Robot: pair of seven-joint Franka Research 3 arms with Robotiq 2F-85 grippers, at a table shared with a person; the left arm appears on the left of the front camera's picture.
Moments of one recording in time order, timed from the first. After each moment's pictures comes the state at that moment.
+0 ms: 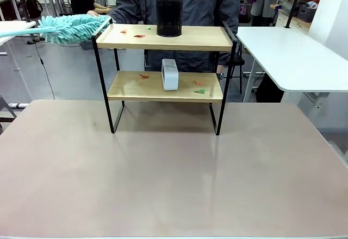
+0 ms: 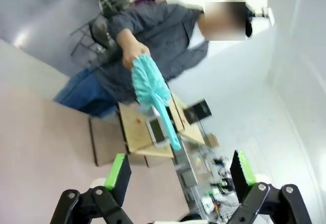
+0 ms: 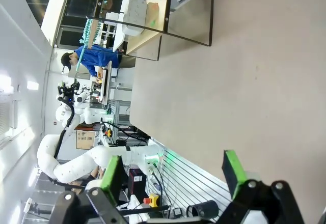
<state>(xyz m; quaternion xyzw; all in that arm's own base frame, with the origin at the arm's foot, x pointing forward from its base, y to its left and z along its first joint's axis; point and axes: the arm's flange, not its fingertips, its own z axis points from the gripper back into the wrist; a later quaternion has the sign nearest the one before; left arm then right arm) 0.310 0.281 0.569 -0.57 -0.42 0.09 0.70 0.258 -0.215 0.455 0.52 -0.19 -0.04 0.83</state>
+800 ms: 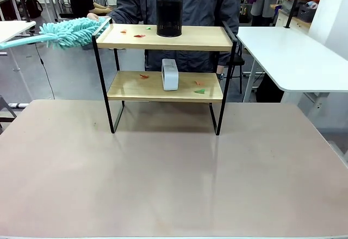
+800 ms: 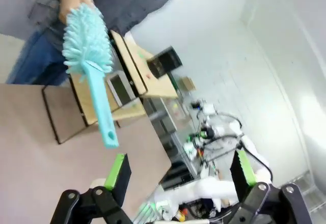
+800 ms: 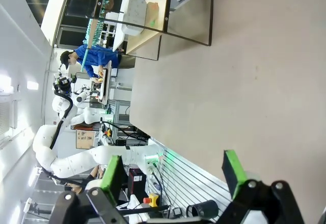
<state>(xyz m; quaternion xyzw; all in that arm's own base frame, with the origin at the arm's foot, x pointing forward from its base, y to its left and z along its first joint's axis) 0.367 0.203 0.591 -0.62 -0.32 -0.06 0.72 0.258 -0.215 0.455 0.52 -0.19 -0.04 0.83</state>
